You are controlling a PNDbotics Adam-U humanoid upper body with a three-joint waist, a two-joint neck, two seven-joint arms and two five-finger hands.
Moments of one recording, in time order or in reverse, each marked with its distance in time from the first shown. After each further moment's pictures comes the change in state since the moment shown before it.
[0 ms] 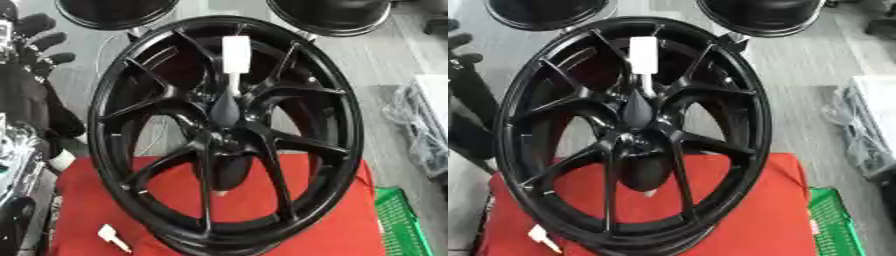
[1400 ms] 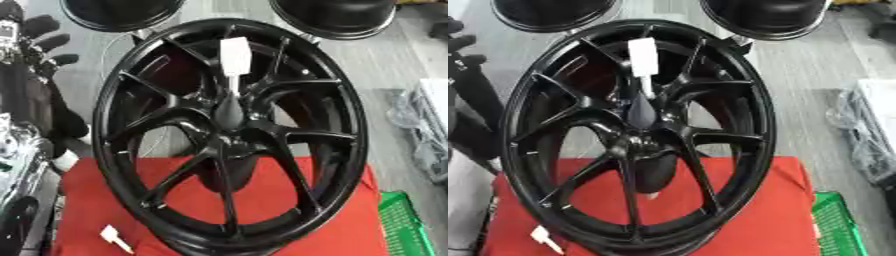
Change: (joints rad) left arm 0.000 0.003 0.000 0.000 0.000 0.001 -0.002; right arm -0.122 0.071 0.020 -0.111 -0.181 -0.063 -0.116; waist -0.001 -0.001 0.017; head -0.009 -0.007
